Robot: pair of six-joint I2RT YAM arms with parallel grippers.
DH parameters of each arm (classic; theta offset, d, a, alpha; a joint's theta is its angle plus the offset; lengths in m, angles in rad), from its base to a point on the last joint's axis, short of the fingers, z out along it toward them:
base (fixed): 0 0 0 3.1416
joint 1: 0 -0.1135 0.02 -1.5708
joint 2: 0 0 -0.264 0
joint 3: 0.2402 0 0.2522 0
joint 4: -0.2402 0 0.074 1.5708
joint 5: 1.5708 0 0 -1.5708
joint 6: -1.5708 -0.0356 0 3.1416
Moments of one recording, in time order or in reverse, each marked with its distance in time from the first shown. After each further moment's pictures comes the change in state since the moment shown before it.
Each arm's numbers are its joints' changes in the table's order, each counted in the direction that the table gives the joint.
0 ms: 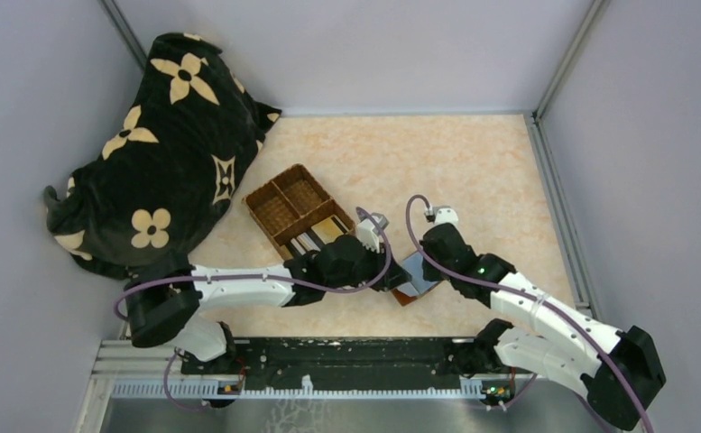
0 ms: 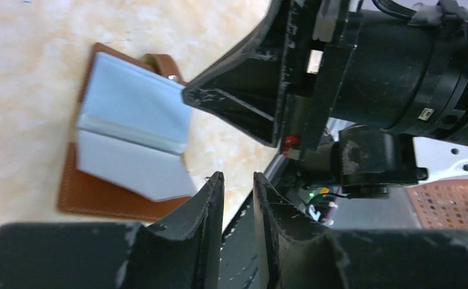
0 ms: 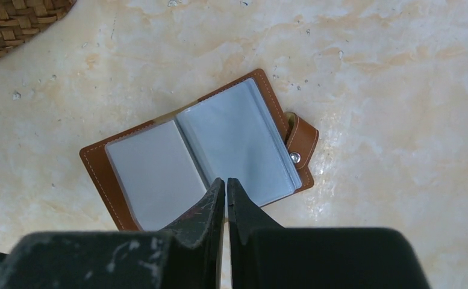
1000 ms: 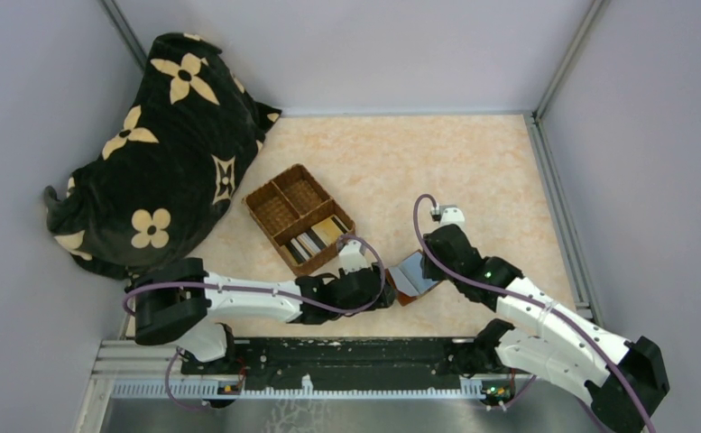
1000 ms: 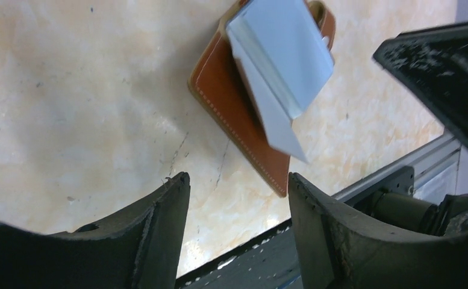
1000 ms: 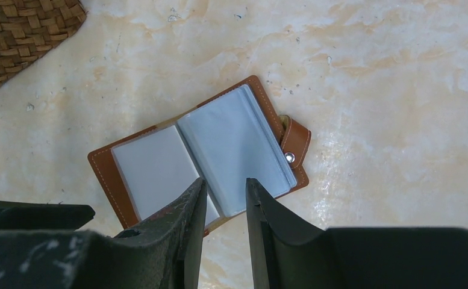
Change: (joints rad) left arm 0.165 -0.061 -0.002 -0.327 -0.416 0.448; right arm 0.000 0.063 0.000 -0.021 0.031 -0.028
